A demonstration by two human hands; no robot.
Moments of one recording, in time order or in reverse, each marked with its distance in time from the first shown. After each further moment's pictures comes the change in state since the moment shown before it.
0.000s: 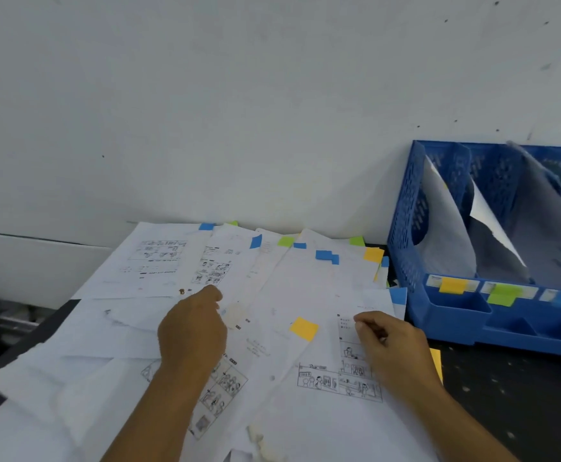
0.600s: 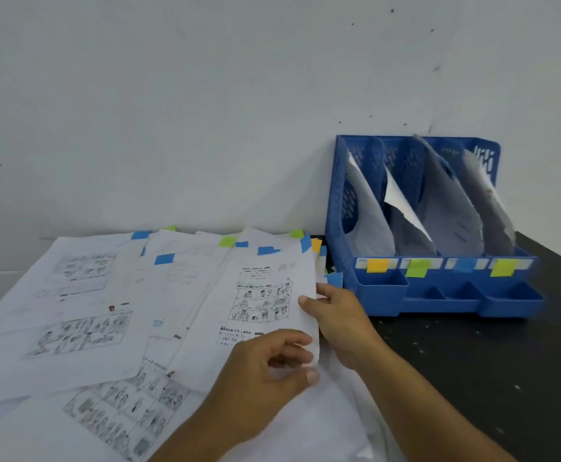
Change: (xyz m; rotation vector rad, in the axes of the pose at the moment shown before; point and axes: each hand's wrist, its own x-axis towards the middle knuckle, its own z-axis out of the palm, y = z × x) left_hand -0.084 0.086 0.019 -0.869 -0.667 0.363; right_hand 0.012 -0.022 -0.017 0.625 -0.135 0.348
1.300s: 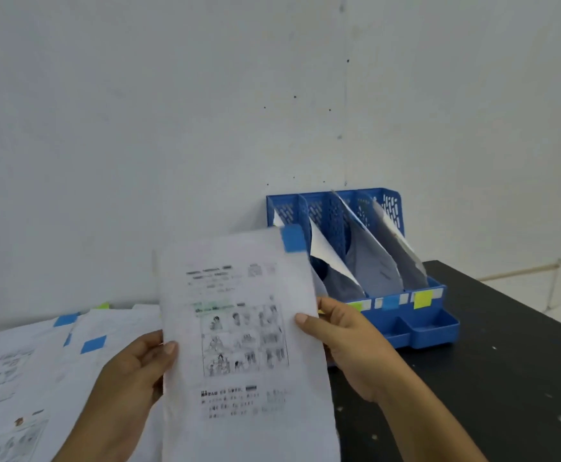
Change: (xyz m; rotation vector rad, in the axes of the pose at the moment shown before) left_hand 0.064 0.023 -0.063 -0.437 0.304 -0.299; right_hand -0.051 -0.062 -0.082 0.123 -0.053 -0.198
